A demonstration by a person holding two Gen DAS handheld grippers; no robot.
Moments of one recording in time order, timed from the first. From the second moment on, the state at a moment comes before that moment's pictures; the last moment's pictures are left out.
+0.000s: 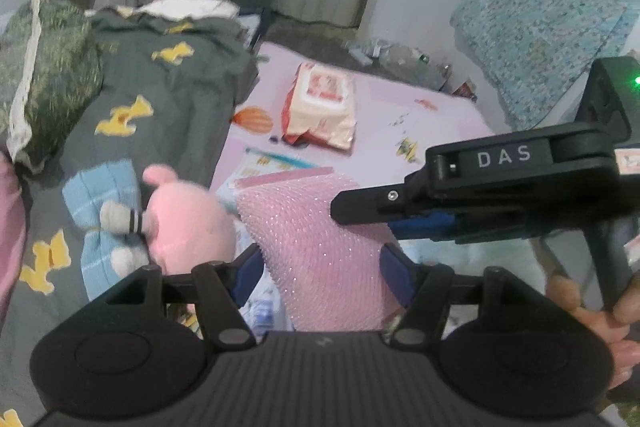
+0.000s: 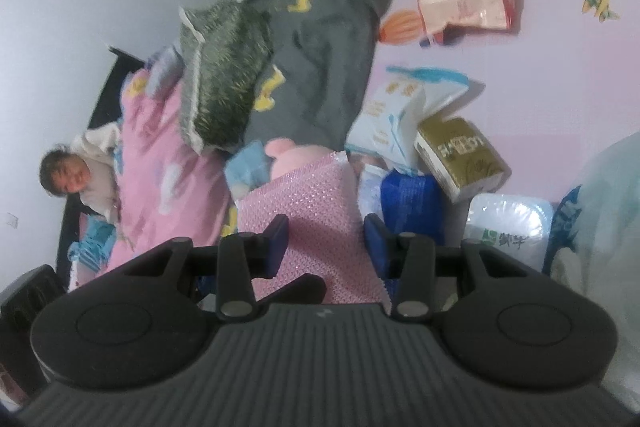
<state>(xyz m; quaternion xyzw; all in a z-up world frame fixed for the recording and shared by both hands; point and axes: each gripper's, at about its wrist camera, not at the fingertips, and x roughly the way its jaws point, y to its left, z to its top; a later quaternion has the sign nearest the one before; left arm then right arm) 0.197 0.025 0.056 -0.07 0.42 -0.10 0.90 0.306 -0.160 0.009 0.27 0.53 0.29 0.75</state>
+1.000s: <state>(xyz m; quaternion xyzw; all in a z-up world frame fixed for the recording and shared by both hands) 0.179 -0.199 0.124 0.03 0.36 -0.26 0.89 0.206 -0.409 0.080 0.38 0.39 0.19 0.82</state>
